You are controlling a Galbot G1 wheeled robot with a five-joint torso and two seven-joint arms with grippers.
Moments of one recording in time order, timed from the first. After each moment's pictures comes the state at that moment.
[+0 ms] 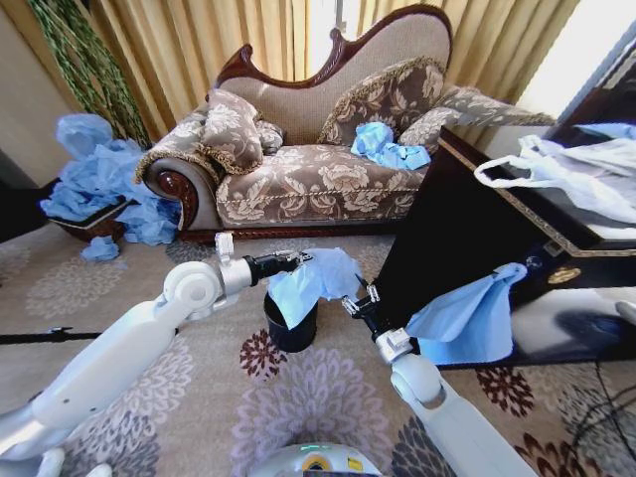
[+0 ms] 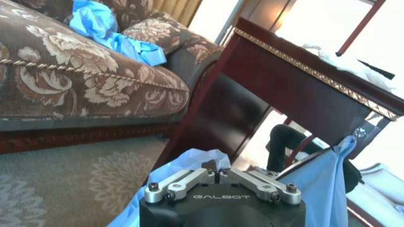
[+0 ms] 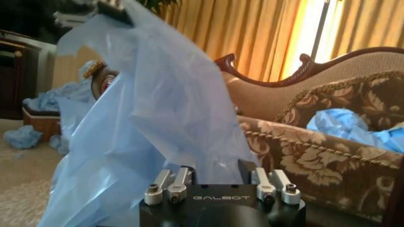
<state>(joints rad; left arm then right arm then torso) 0.62 -0.67 -0.06 -2.05 -1.44 0.54 0.10 -1.12 1.04 0.11 1.91 0.19 0.07 0.08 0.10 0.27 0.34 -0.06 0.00</state>
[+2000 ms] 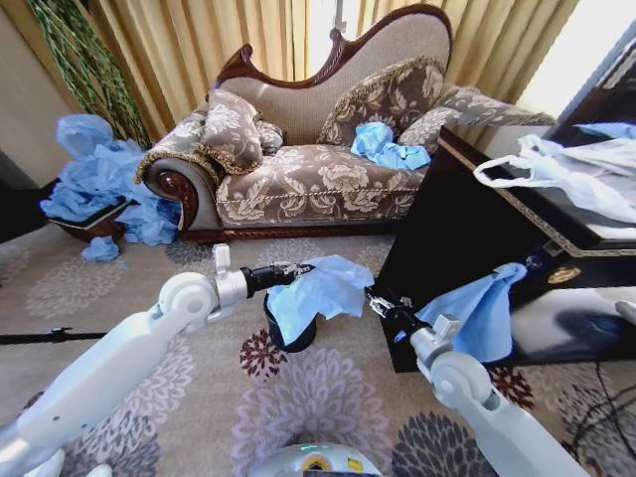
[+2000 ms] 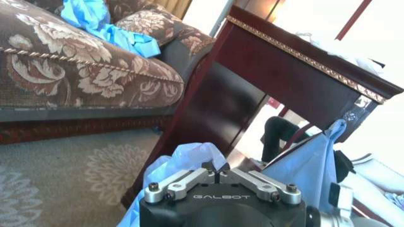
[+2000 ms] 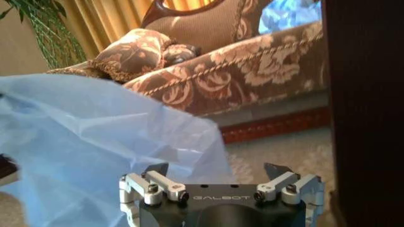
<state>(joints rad) 0.71 -0.65 -0.10 -2.07 -1.39 0.53 0.17 -1.26 0.91 0.28 2.11 0.89 -0.21 0.20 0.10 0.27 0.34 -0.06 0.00</state>
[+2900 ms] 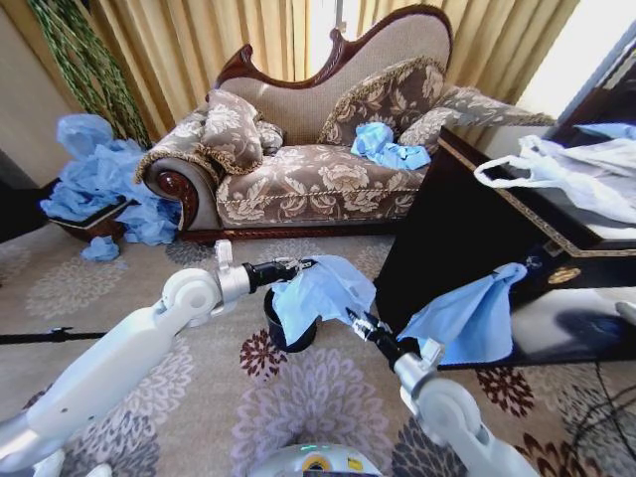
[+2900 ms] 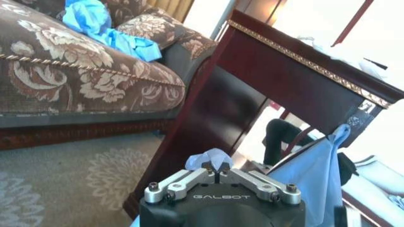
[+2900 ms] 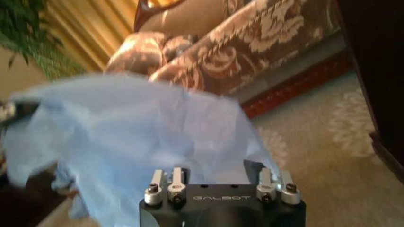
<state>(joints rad) 0.67 -0.65 -0.08 -2.05 -1.40 0.53 0.16 -1.27 1.02 0.27 2.12 1.10 -0.23 0.22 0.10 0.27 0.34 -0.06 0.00</state>
